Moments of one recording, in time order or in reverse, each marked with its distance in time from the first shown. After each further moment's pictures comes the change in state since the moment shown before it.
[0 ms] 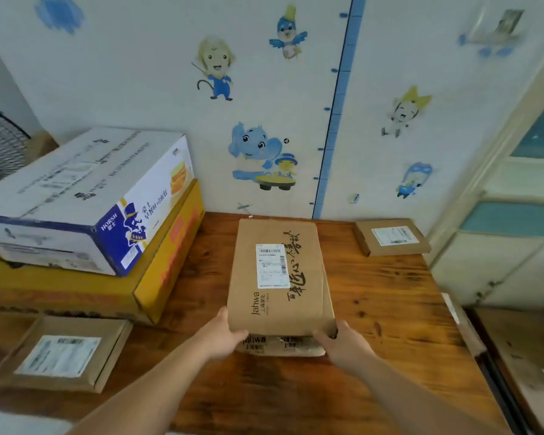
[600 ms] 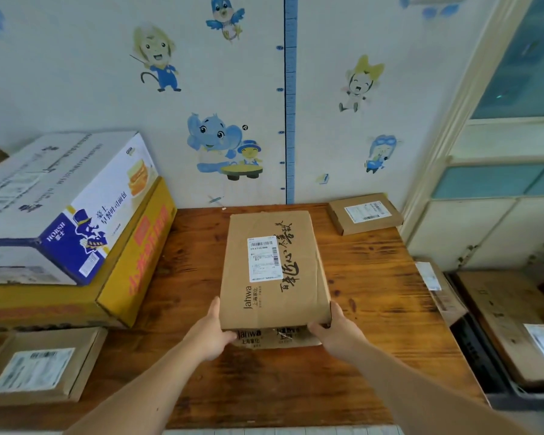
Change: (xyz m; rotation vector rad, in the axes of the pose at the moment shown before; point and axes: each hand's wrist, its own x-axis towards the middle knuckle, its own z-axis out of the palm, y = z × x) left_hand 0.002 0.031 0.042 0.170 0.053 -0.045; right_hand -0.002 0.053 -0.020 0.184 -0.061 0.007
